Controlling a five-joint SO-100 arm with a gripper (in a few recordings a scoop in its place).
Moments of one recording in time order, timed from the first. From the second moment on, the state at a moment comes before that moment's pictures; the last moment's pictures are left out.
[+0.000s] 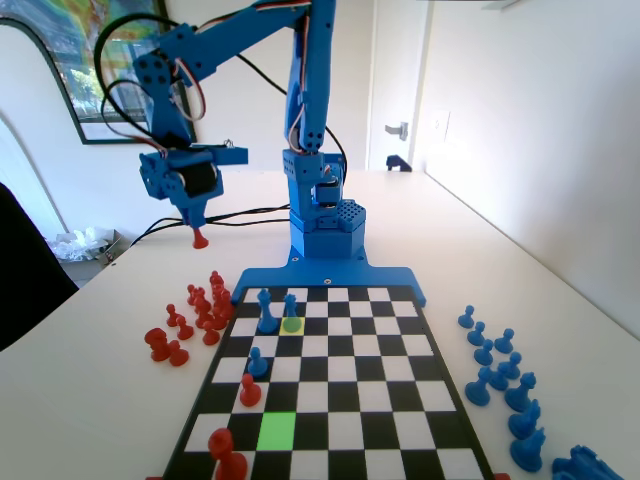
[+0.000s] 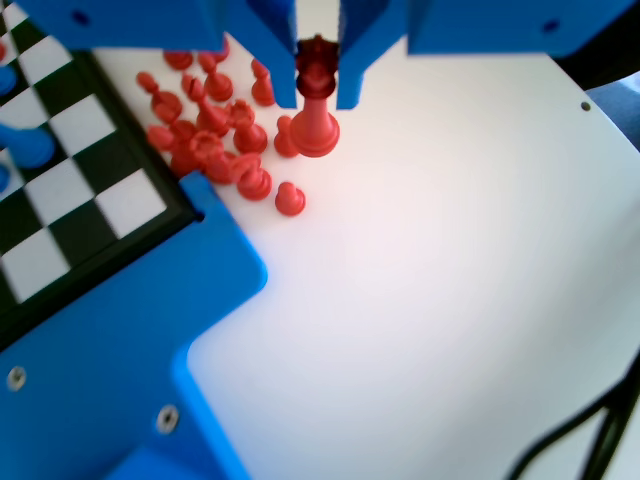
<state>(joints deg) 65.2 93.0 123.0 56.7 -118.7</state>
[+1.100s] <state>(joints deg) 64.9 87.2 135.4 32.5 -119.5</state>
